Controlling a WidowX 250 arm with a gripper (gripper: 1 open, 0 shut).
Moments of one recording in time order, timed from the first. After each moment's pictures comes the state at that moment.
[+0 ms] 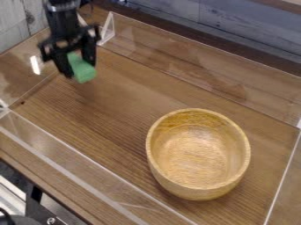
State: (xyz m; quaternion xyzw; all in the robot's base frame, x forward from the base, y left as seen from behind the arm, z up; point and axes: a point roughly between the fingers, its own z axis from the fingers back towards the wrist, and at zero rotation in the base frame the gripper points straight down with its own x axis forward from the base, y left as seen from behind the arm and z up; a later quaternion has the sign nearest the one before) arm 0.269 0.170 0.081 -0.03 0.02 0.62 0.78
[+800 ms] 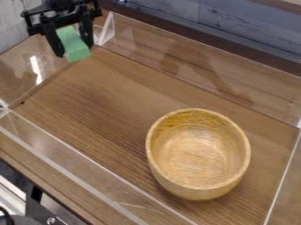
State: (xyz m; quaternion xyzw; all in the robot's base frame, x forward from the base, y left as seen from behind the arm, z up) arm 0.250 0.132 0.123 -0.06 0.06 0.49 0.87
